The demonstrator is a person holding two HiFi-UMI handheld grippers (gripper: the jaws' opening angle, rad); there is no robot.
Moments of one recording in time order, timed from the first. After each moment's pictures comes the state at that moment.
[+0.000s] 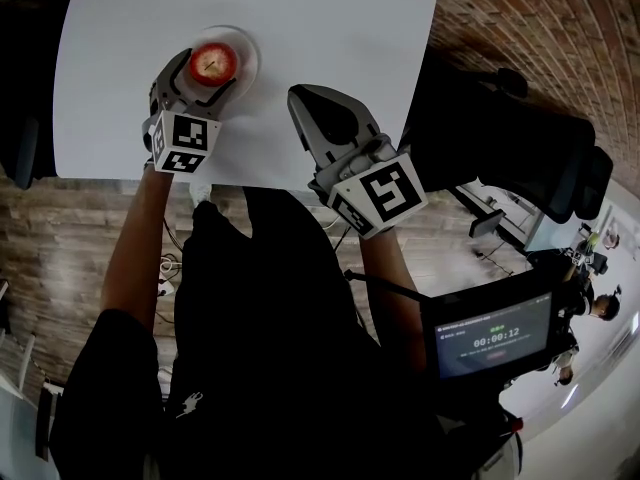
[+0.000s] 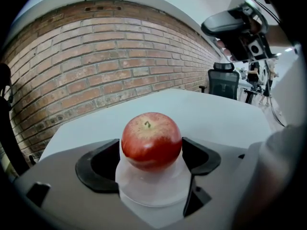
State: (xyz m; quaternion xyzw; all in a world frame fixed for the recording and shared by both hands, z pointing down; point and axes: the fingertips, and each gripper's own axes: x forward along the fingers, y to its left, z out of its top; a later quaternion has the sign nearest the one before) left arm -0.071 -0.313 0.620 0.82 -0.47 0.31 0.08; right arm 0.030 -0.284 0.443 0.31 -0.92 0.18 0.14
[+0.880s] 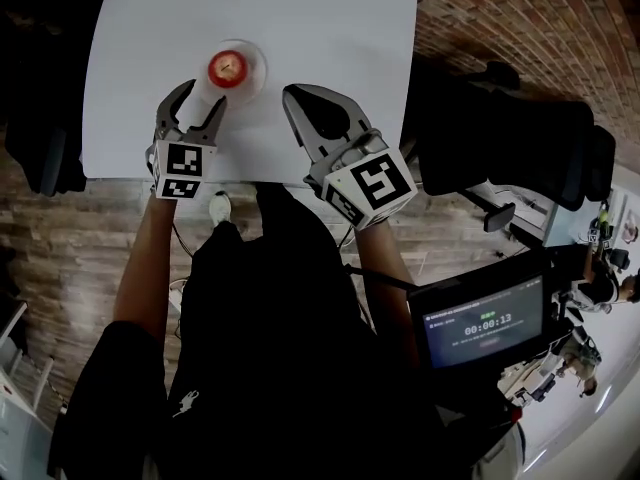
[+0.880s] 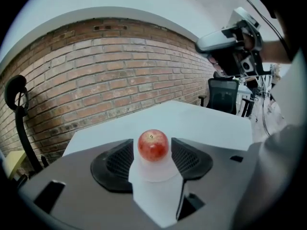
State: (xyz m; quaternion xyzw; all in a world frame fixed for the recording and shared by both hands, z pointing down) left arm -0.095 -0.264 0.545 0.82 -0.49 0.27 0.06; right arm 0.017 -0.251 0.392 0.33 -0.93 0.14 0.10
